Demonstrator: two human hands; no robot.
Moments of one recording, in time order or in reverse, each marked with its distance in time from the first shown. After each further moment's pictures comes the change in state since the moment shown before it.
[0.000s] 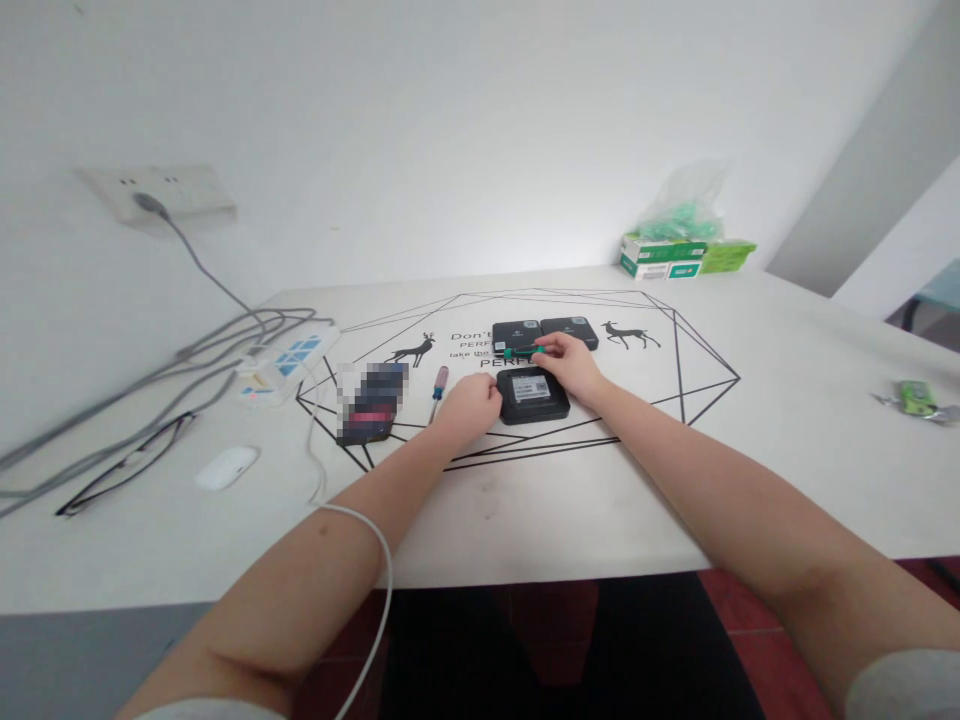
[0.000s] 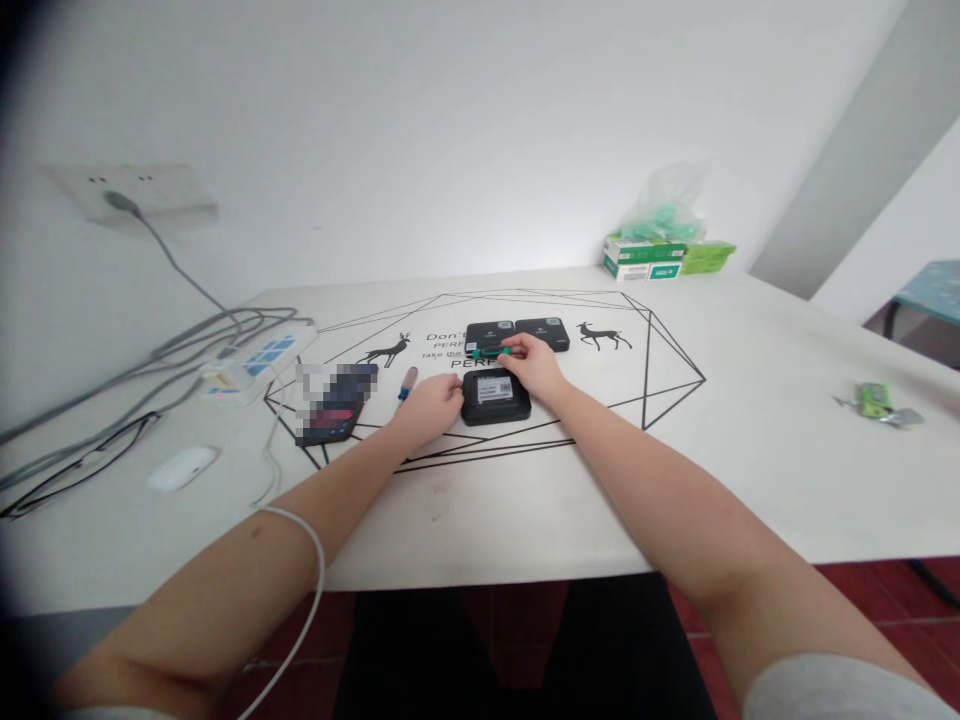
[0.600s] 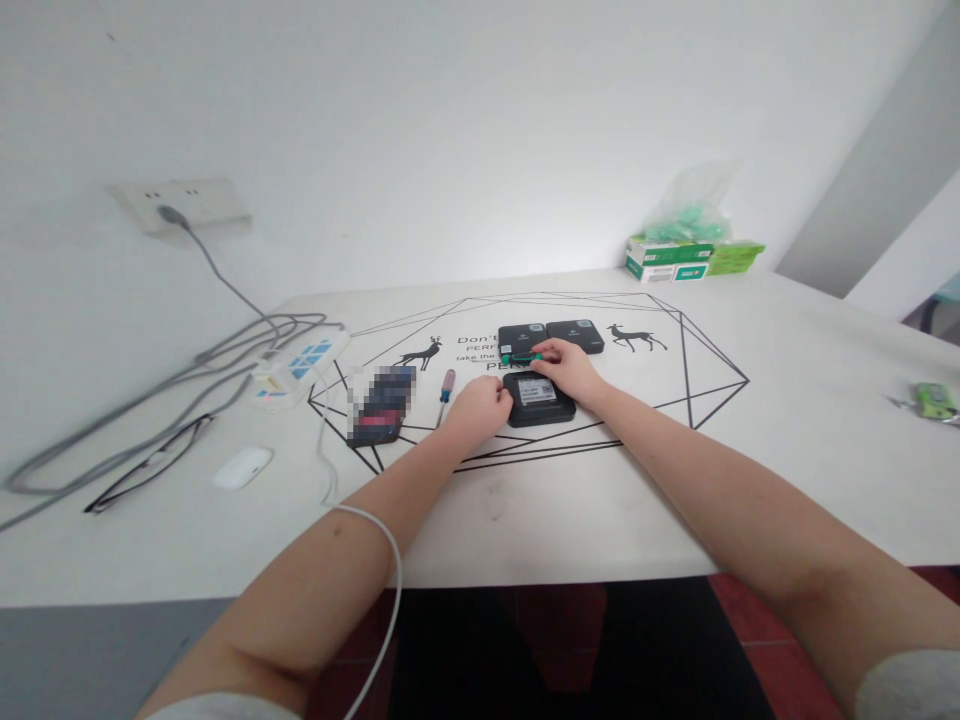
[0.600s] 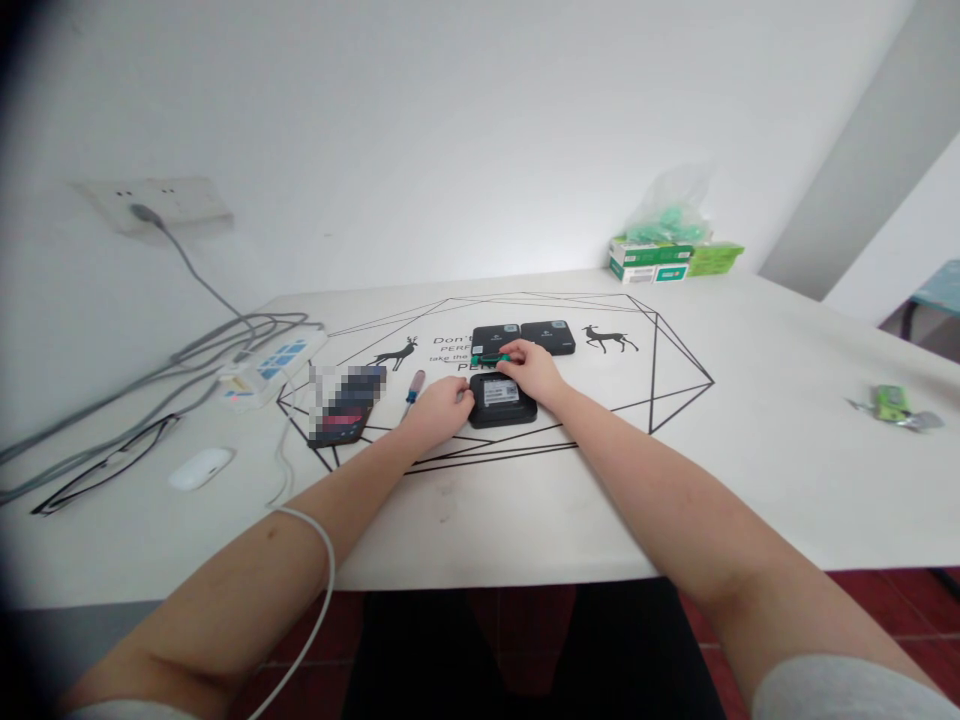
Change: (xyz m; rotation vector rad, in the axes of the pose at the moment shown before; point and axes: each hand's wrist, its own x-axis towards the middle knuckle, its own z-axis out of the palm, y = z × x) left_hand -0.001 0.003 0.001 0.035 0.035 0.013; right_hand 0.002 -0.002 0.011 -0.007 -0.044 0.004
